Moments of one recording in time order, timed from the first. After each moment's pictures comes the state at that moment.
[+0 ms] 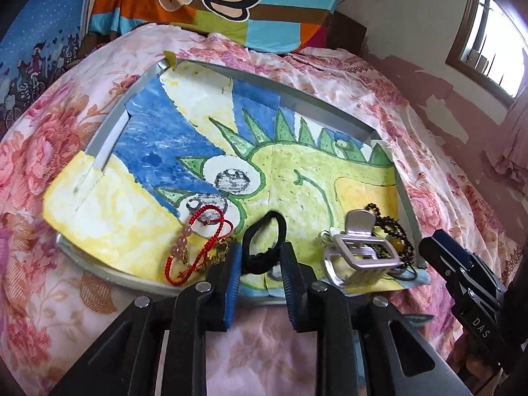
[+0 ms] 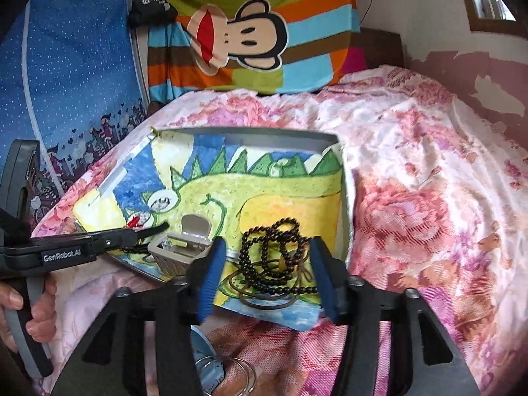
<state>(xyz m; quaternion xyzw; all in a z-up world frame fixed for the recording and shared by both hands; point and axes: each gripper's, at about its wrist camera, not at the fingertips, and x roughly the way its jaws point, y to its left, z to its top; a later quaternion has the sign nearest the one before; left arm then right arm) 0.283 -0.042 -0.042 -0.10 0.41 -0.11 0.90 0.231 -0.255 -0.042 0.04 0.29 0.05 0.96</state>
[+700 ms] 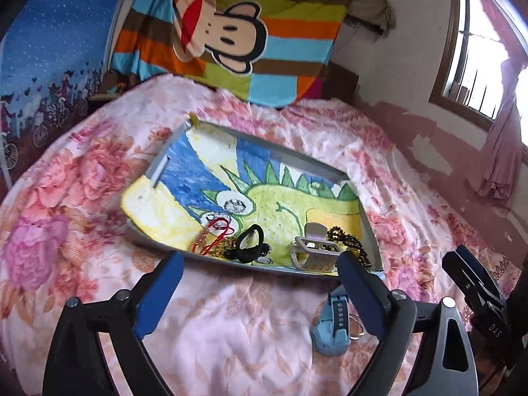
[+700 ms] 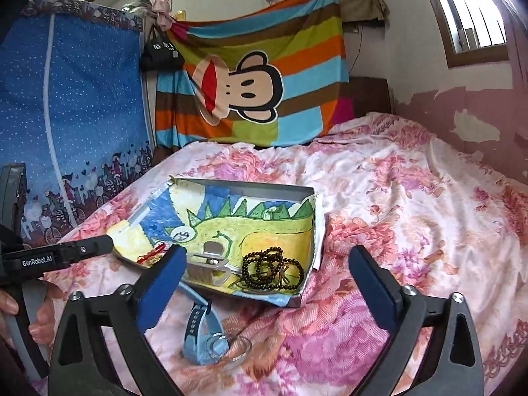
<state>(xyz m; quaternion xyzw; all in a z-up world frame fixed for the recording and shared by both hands) 0.185 -0.026 0.008 -0.12 0.30 -0.09 0.94 0.132 -0.277 0.007 0.04 0.18 0.05 0.98</state>
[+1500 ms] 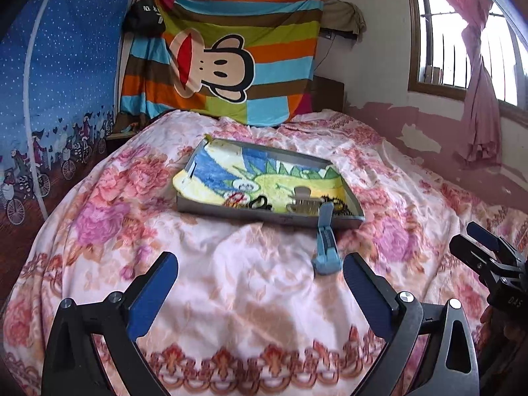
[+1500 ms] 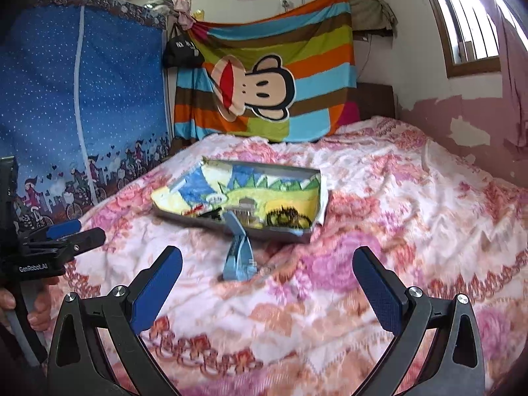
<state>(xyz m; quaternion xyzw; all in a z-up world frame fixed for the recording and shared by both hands) 0.035 -0.025 0.007 -0.04 0.25 -0.07 0.97 0.005 -0.270 -0.002 0.02 0.19 0.06 0.98</state>
